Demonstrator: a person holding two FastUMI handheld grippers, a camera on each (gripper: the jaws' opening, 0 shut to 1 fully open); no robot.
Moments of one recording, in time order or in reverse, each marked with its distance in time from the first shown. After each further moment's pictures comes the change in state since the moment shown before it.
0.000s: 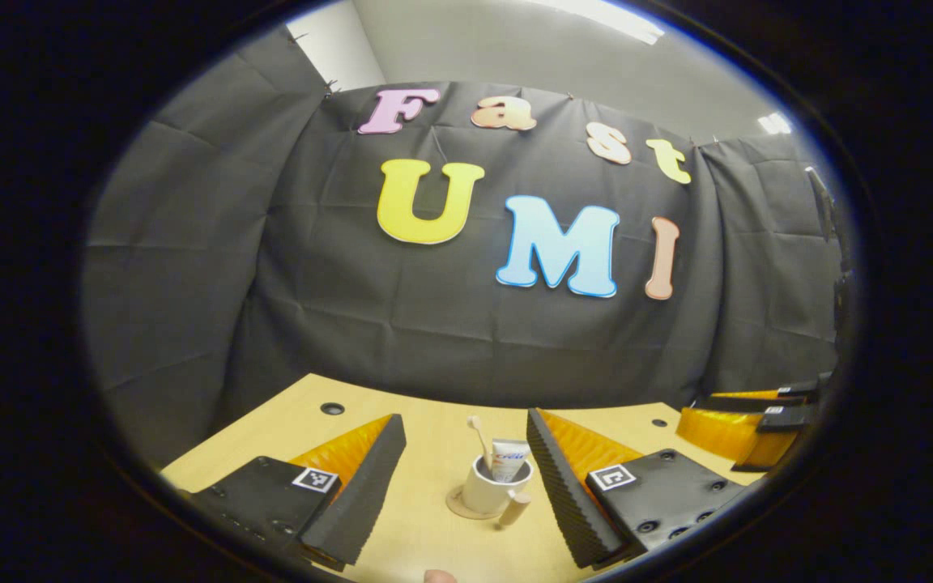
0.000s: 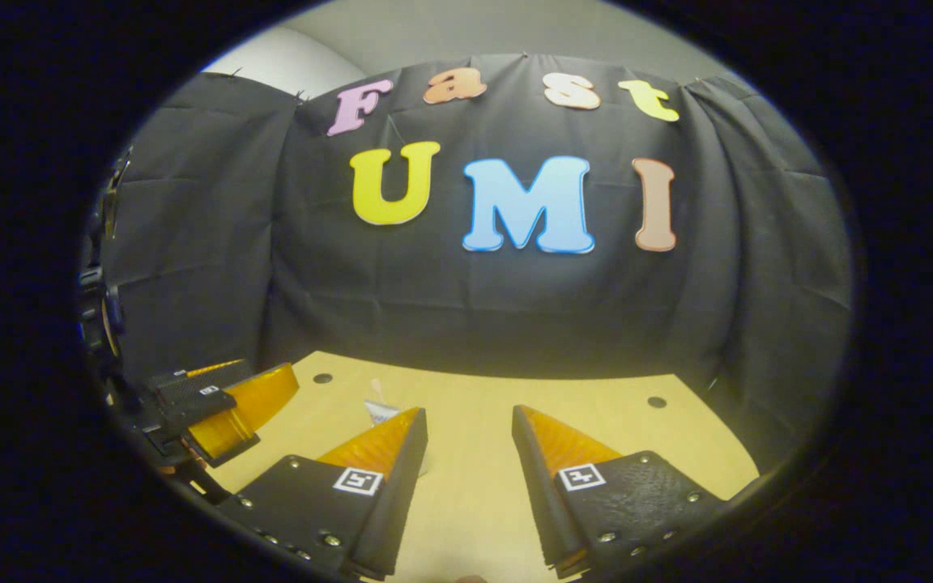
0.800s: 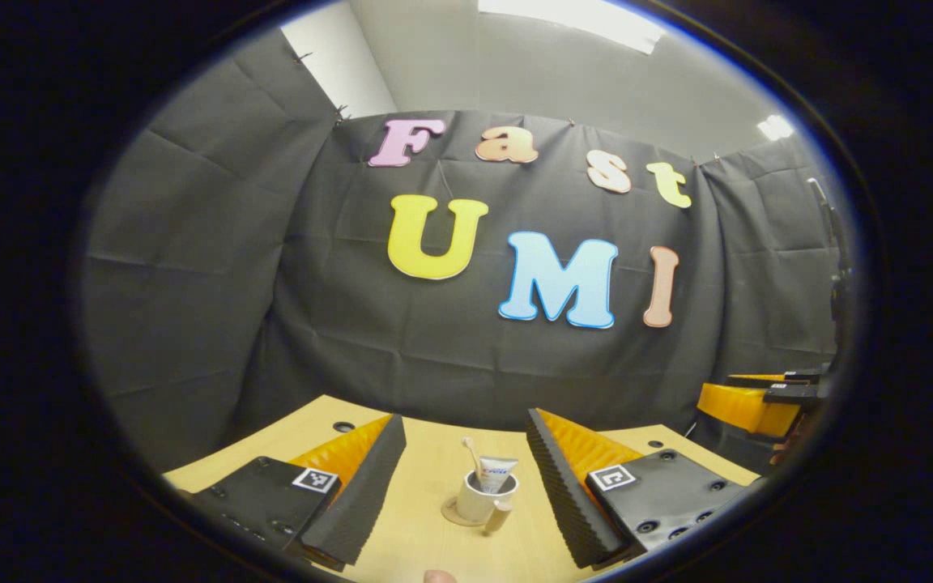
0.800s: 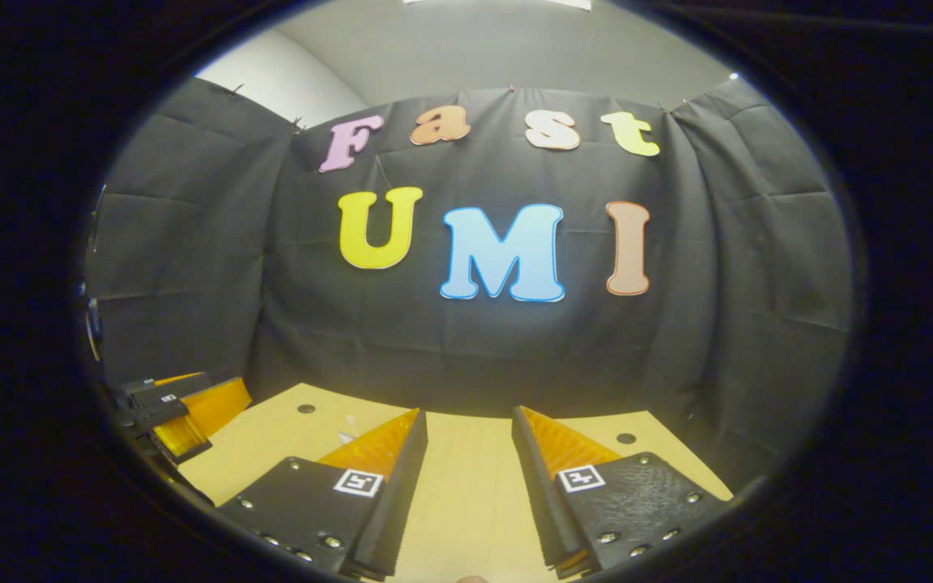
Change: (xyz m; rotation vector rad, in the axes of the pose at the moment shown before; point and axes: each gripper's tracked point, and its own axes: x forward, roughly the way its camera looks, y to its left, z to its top) left arm -0.046 -0.020 0.039 0.012 -0.094 0.044; right arm -0.027 -0.040 0.025 0.001 -0.125 -0.021
